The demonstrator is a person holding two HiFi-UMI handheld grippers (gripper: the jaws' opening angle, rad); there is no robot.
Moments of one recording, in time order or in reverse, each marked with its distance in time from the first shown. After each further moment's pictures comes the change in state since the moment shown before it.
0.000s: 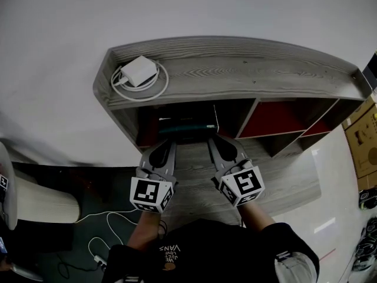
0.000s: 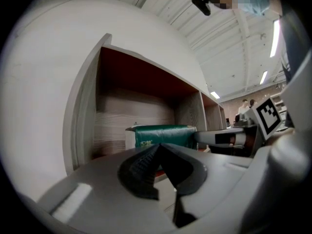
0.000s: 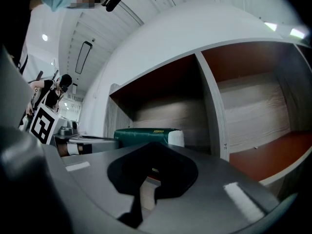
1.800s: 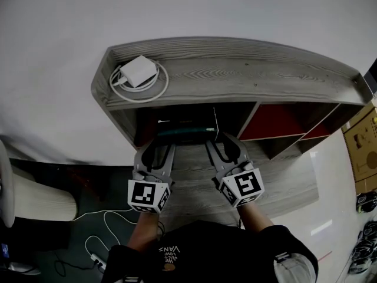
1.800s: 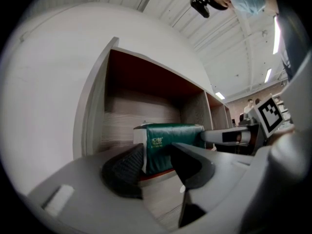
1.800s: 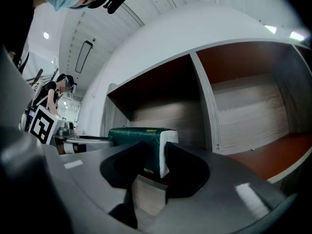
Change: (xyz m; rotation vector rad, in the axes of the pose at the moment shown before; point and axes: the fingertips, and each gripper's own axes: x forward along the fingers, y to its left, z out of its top) left arm -0.004 0.014 -0.004 0.001 -0.033 0.066; right arm 0.000 -0.011 -0.001 -0.018 -0.019 -0.013
